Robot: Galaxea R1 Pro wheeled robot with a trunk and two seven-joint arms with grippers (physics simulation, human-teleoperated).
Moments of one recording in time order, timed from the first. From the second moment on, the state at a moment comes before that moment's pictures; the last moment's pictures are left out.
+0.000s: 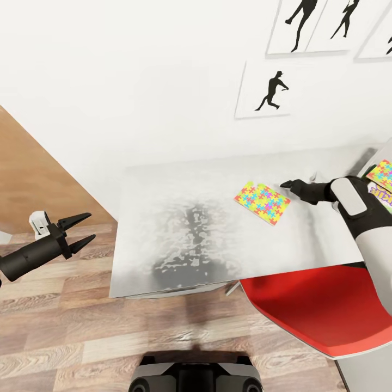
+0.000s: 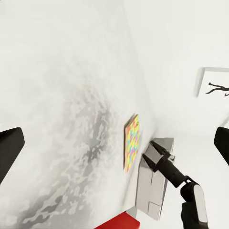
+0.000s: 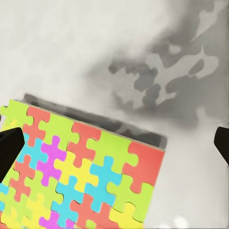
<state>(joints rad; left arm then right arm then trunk) -0.41 0.51 0.21 -1.59 1.95 0.86 0.18 -1.28 -0.39 0.19 -0.73 -0.99 0.78 -0.21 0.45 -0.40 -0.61</state>
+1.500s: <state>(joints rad) -0.41 0.52 0.21 -1.59 1.95 0.86 0.18 -1.26 -0.39 0.19 -0.72 -0.99 0.79 -0.13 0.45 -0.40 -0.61</state>
